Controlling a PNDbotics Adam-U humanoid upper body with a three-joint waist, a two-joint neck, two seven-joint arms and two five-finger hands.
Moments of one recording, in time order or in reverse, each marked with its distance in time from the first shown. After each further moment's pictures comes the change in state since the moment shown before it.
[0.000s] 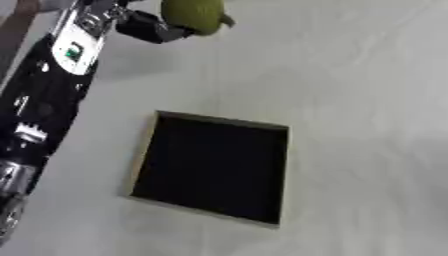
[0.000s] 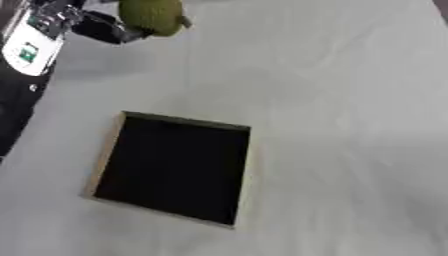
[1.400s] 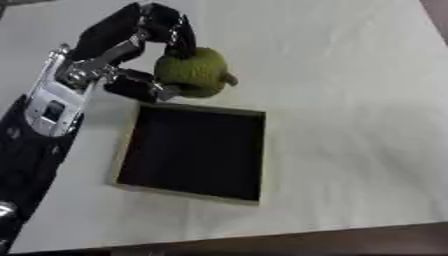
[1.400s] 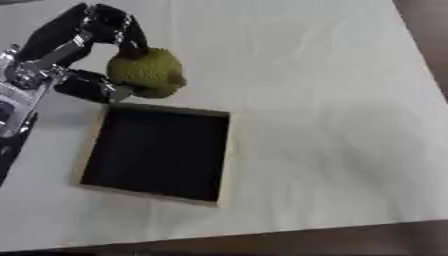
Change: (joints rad) left arm 0.166 -0.196 -0.130 -0.223 0.091 0.070 -0.229; right arm 0.058 0.037 -0.006 0.000 0.019 0.044 -0.012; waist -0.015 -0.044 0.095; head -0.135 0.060
